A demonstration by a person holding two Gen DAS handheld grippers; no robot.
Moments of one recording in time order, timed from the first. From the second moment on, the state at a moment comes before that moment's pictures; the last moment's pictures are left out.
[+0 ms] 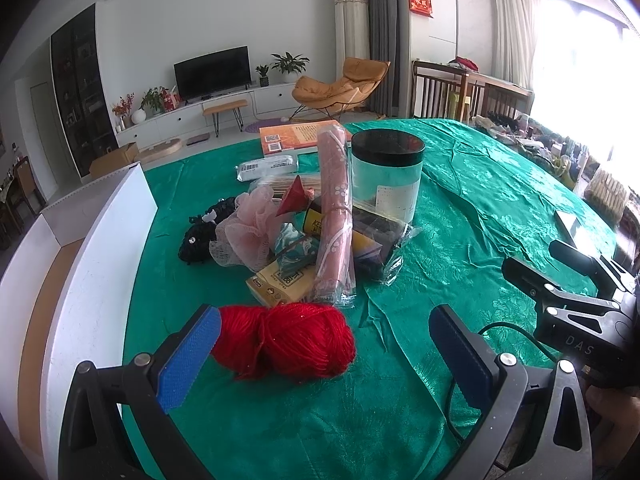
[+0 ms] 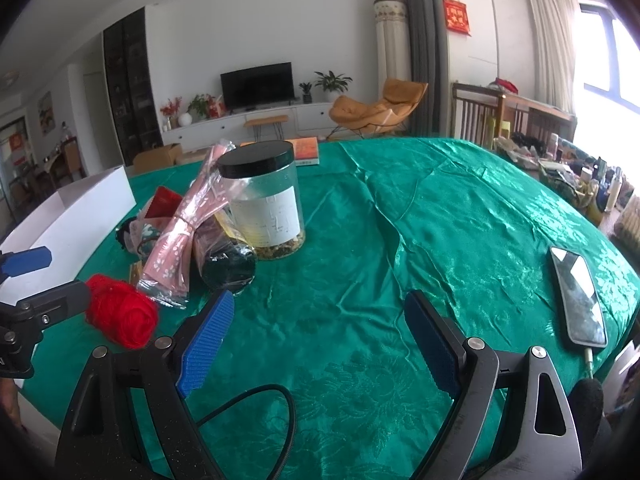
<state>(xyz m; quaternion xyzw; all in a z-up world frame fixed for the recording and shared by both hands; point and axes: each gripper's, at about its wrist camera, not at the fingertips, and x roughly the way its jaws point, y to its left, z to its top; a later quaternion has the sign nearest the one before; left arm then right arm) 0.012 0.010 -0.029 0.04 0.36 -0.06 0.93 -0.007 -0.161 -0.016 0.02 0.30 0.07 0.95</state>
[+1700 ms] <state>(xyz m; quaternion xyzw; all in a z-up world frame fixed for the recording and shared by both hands) 0.025 0.058 -0.124 0.02 0.47 -0.04 0.88 0.104 -0.116 -0.028 0.08 0.41 0.23 0.88</state>
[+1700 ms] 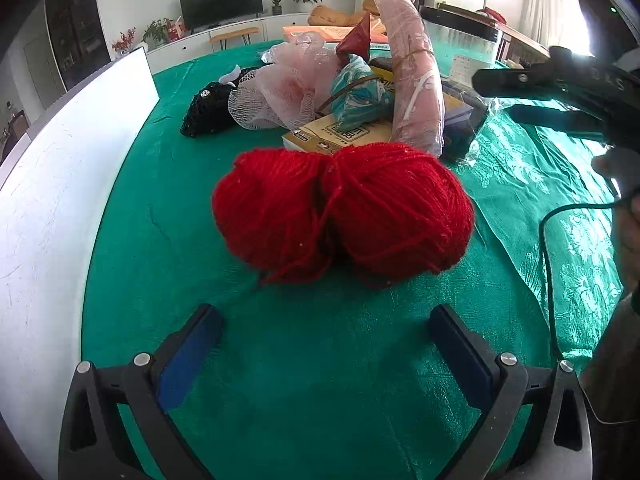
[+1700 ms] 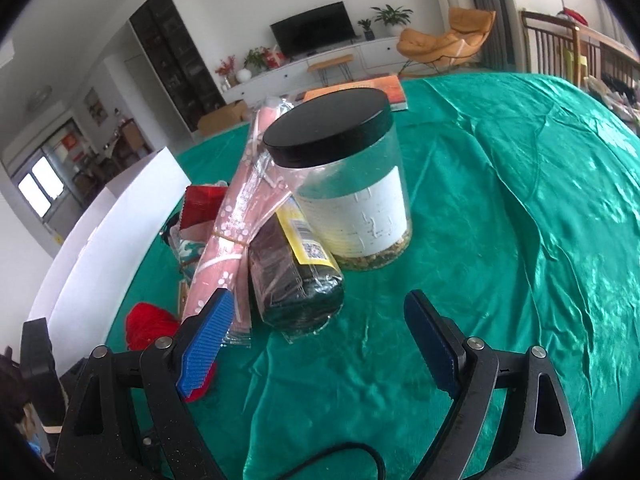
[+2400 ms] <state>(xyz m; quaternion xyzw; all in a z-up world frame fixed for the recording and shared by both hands) 0.000 0.093 -0.108 -0.13 0.47 -0.10 0.87 0.026 -0.181 -0.046 0.11 0.48 0.20 0.85</state>
